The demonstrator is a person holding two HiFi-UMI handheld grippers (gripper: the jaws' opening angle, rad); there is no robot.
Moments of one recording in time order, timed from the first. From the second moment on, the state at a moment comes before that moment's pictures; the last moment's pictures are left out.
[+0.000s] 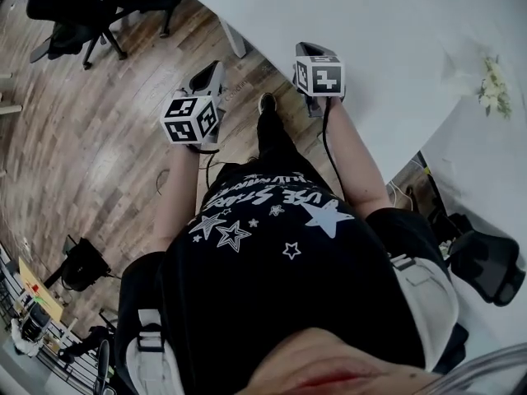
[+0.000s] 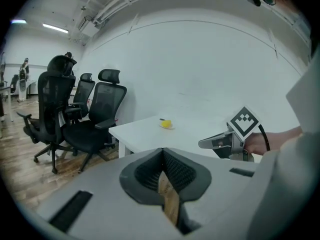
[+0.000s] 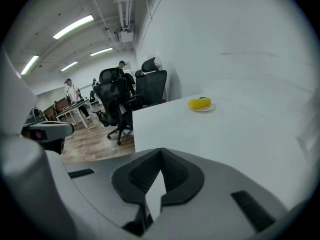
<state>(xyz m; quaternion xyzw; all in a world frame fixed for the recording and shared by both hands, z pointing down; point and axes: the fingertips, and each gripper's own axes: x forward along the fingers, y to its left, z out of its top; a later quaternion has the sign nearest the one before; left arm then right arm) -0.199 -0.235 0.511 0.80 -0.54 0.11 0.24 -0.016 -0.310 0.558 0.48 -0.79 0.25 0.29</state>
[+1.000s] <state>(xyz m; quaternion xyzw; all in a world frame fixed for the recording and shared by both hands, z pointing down) -0.233 -0.059 0.489 0.79 -0.56 0.07 0.23 -0.045 -0.138 0.506 0.47 -0.82 0.21 0.26</state>
